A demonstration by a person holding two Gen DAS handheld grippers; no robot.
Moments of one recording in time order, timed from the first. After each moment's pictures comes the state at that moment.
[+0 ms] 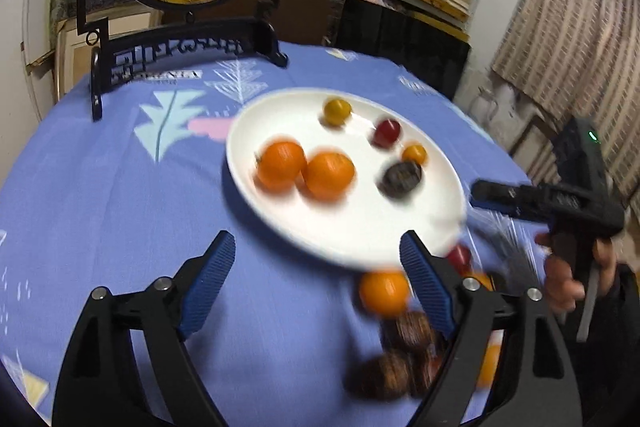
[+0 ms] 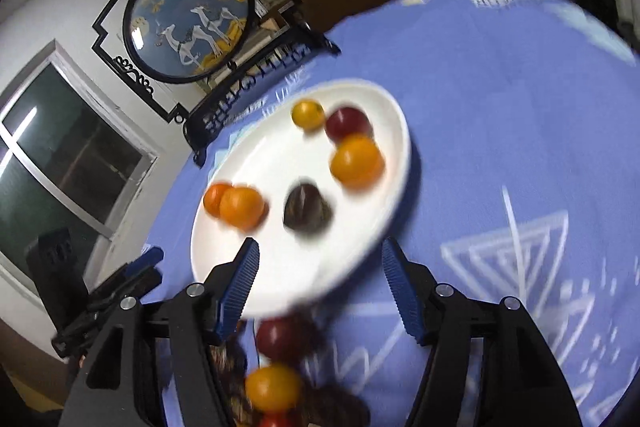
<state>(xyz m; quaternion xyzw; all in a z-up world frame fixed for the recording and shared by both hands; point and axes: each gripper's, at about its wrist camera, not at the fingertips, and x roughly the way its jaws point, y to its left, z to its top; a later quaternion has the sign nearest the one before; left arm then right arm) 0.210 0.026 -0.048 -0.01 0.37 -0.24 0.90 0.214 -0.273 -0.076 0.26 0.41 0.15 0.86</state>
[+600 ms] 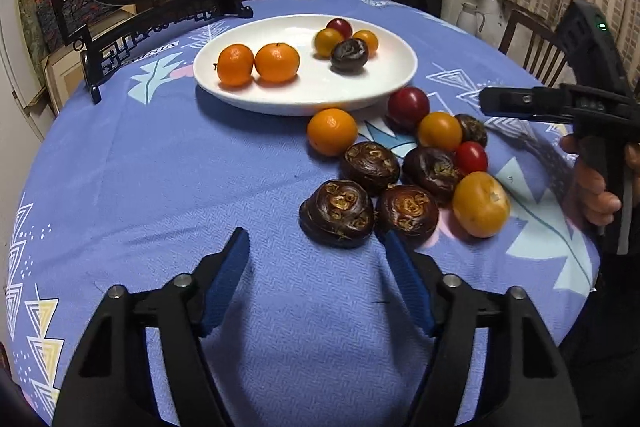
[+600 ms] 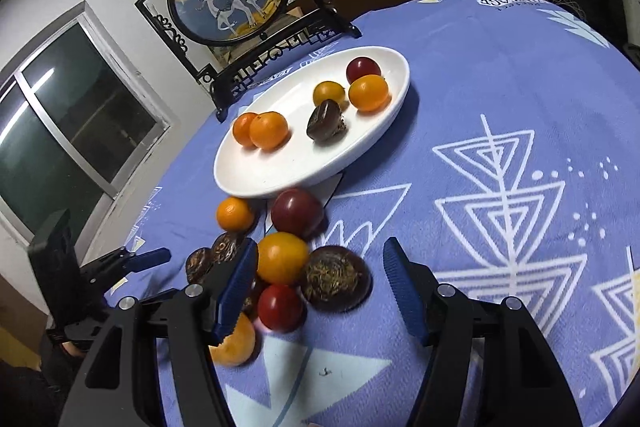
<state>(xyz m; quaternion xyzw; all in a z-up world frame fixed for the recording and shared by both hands) 0.128 0.005 -0.077 0.13 0.41 -0.23 0.87 0.131 -0.261 -0.076 0.20 0.39 0.18 0.88</state>
